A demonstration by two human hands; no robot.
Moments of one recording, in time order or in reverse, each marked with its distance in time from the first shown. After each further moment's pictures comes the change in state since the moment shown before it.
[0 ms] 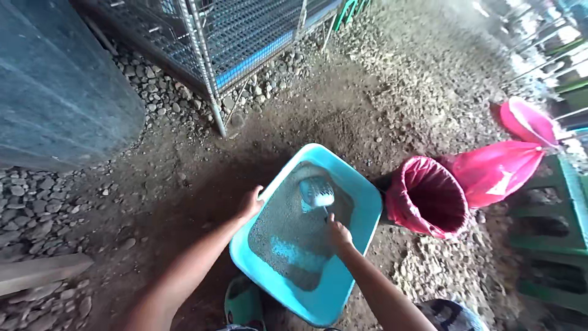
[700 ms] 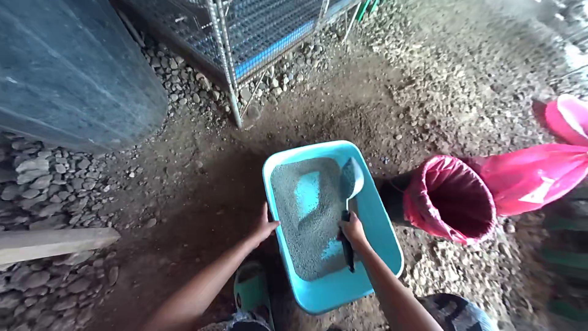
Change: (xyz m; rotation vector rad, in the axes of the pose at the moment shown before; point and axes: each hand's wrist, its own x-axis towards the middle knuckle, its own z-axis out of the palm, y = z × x) left_hand -0.054 -0.026 0.074 -0.793 -0.062 -0.265; right_hand -0.005 0.019 0.001 0.894 0.028 -0.032
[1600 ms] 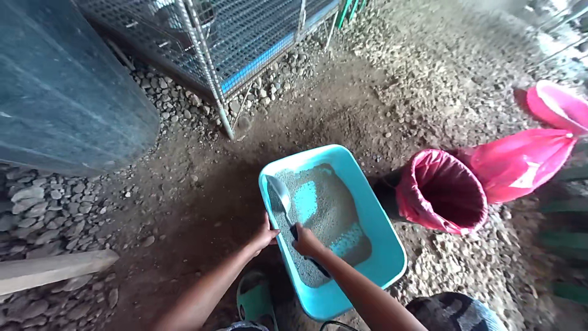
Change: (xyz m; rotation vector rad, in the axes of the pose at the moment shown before) left_hand 0.007 0.009 0.001 -0.048 -0.182 -0.097; right_hand -0.013 -0.023 0.095 -0.523 -0.445 -0.258
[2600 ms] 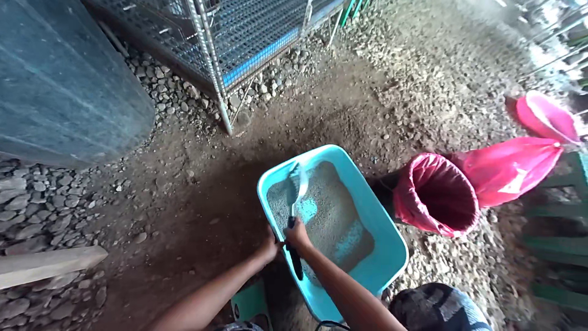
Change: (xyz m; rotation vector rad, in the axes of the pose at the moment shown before) left_hand -0.012 -0.029 0.029 0.157 0.002 -0.011; right_hand 0.023 -0.013 0.021 0.618 0.233 0.170
